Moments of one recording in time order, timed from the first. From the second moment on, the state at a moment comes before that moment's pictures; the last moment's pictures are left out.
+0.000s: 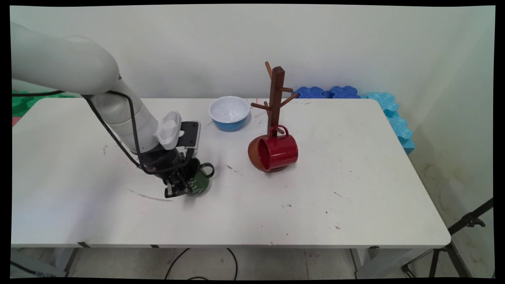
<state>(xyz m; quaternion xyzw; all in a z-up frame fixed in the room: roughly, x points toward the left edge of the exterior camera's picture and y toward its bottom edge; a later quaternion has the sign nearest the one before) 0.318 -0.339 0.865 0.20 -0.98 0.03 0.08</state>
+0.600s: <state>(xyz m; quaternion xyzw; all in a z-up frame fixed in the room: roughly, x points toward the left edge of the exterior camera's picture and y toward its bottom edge) 0.313 -0.345 0.852 0.21 -0.97 0.03 0.09</state>
